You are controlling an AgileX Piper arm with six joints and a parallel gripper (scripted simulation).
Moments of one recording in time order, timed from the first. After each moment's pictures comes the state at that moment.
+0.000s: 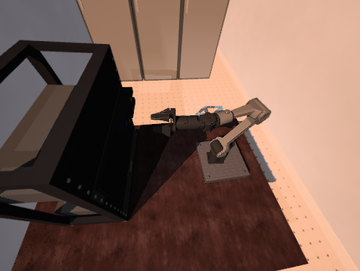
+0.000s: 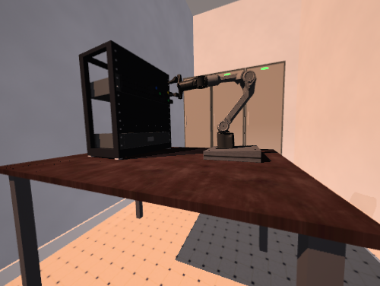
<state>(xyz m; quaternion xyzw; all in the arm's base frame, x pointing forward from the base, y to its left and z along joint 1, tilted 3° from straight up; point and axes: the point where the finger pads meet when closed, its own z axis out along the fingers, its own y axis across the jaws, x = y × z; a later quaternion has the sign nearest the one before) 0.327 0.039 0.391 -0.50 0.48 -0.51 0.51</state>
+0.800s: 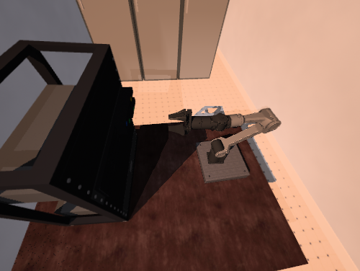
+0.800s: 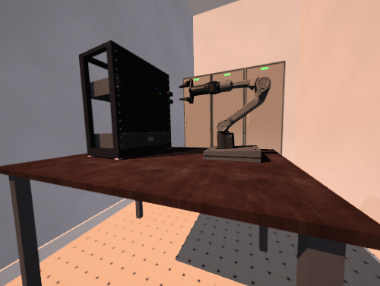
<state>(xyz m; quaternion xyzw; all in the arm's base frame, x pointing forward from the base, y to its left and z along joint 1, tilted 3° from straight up) 0.264 0.011 0.359 -0.50 0.48 -0.51 0.51</state>
